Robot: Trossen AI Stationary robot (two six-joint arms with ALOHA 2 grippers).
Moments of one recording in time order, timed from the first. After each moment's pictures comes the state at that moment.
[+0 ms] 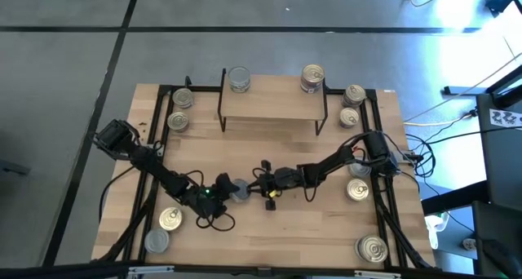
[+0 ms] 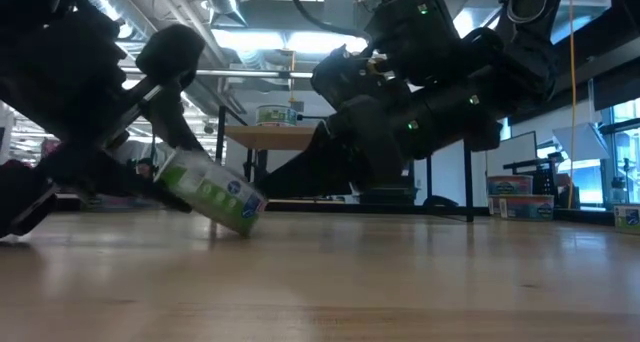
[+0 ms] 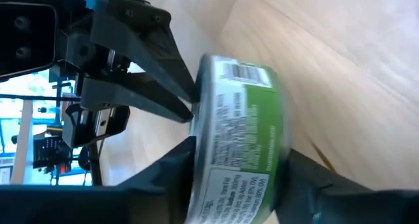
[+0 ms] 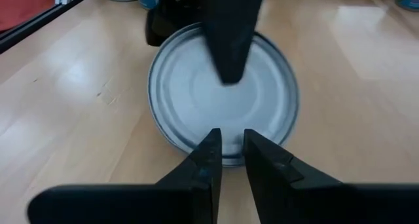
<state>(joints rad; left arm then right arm) -0.58 1.68 0.56 0.31 -0.71 0.65 0.21 2.12 0.93 0.77 0.05 0.02</state>
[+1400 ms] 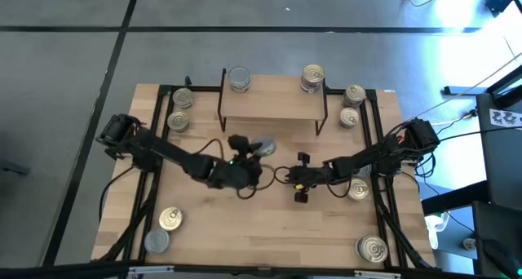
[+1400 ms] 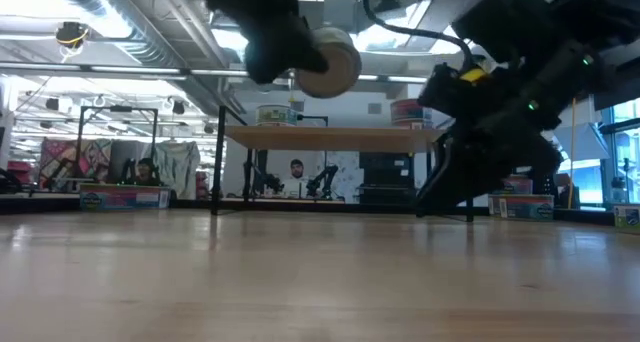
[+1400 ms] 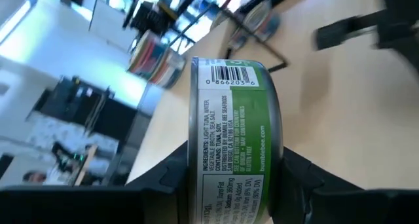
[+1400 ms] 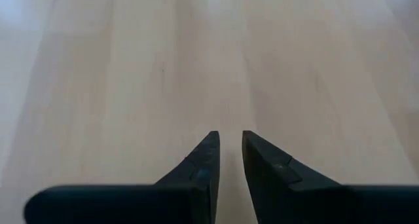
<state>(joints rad) -0.27 1.67 1.07 0.03 -1.03 0.43 0.26 1.65 0.62 0.23 0.29 0.21</state>
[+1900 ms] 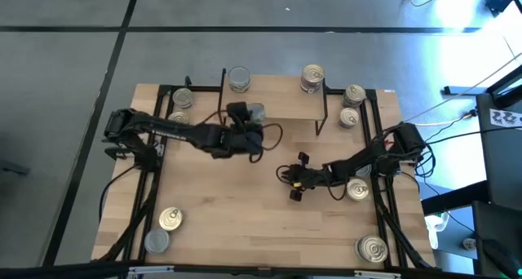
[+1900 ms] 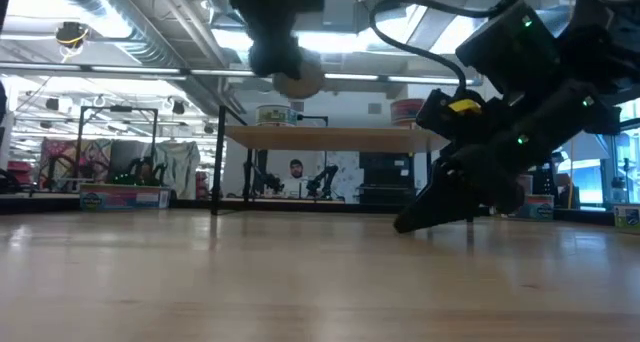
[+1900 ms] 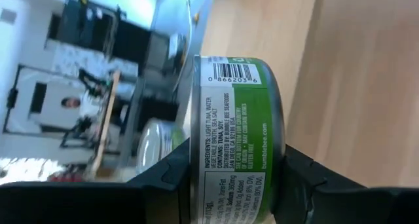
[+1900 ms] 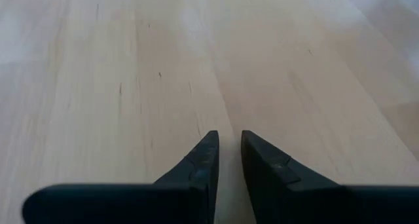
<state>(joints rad) -0.04 1.67 1.34 -0.62 -1.03 0.28 0.26 1.80 0.56 0.54 0.39 0.27</state>
